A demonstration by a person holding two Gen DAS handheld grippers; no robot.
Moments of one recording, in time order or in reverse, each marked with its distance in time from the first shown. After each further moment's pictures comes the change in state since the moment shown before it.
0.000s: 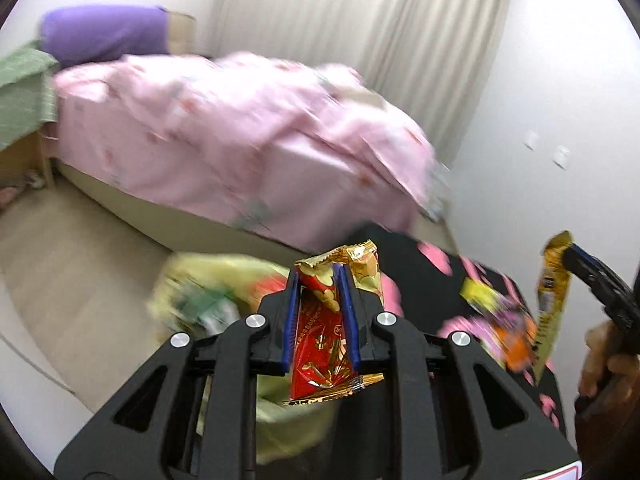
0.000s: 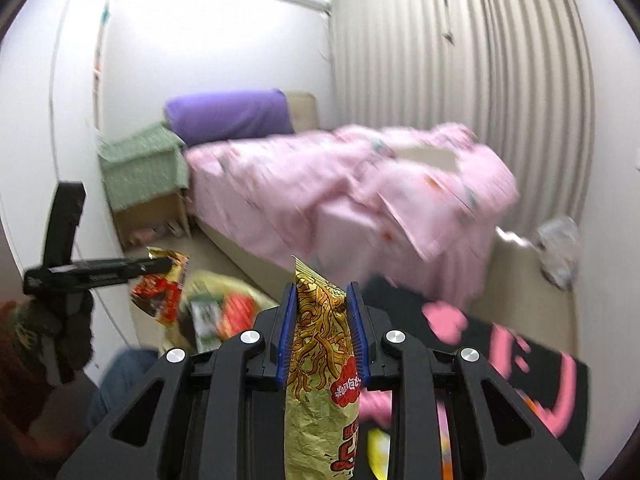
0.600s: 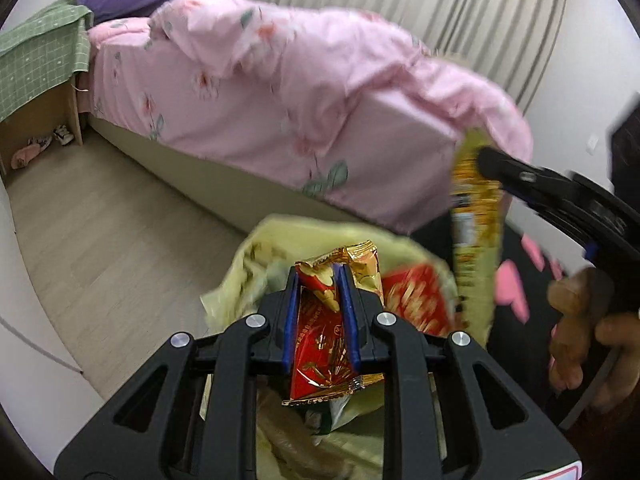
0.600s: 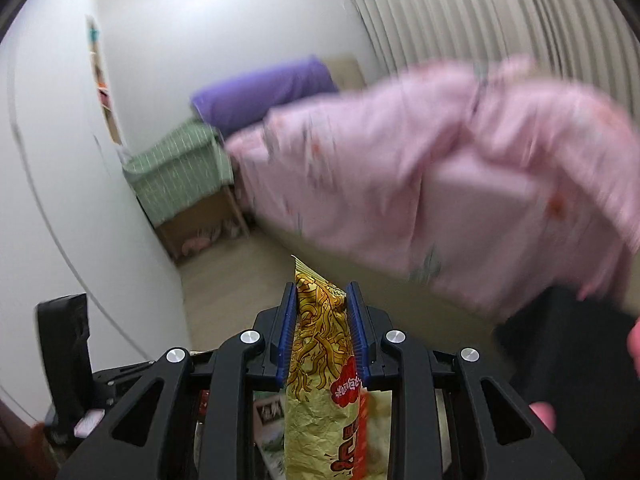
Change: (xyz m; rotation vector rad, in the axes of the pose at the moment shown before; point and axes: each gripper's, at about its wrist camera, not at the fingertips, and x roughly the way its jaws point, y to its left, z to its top) left arm 0.111 0.102 -0.041 -0.071 0.144 0.115; right arm 0.268 0.071 -0.001 0.196 0.188 0.235
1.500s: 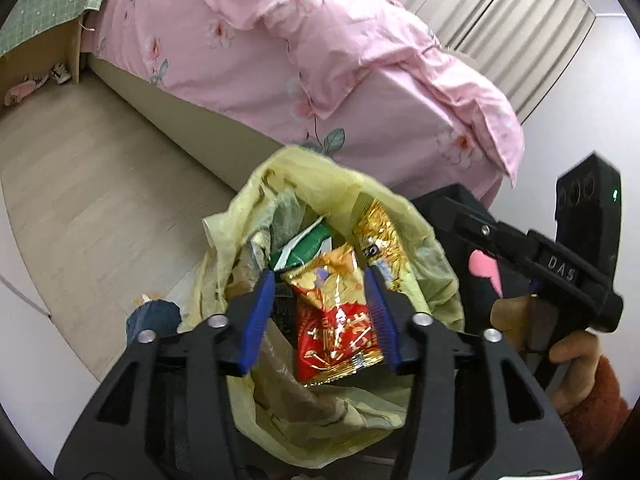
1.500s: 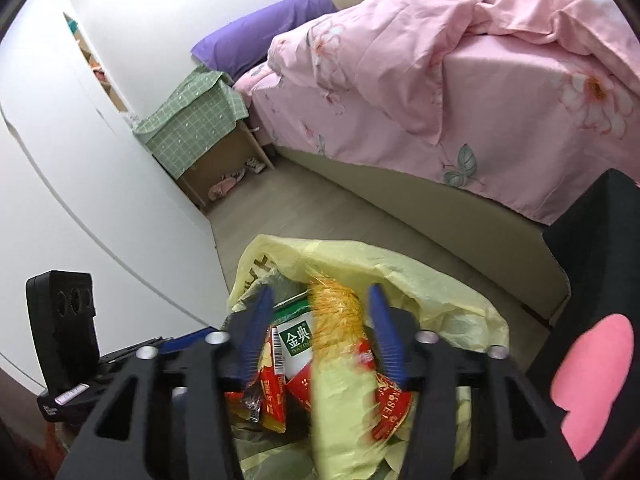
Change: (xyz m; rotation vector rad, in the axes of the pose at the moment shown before) left arm -0.025 0.023 -0.024 -0.165 0.066 -0.103; right arm 0.019 -0.007 -0.043 0.084 0.204 0.109
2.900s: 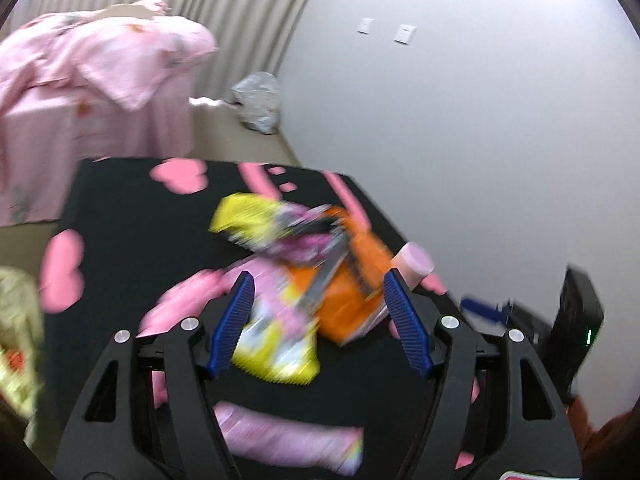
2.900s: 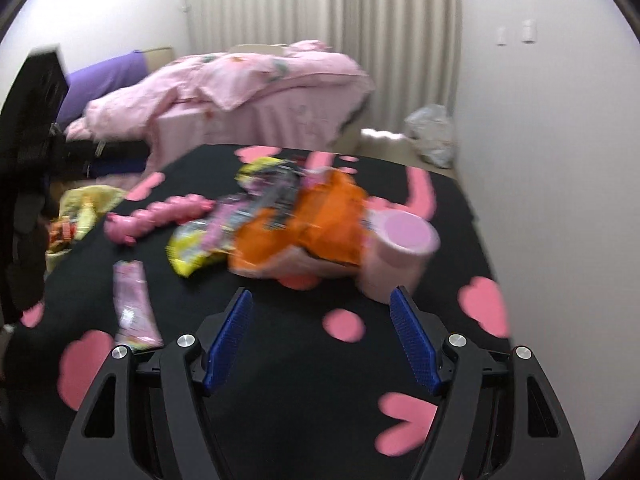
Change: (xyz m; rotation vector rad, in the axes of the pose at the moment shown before) left arm 0.043 -0.387 -0.107 0.601 0.194 -0.539; right arm -0.368 -0.117 -0.267 0.142 -0.240 -0.808
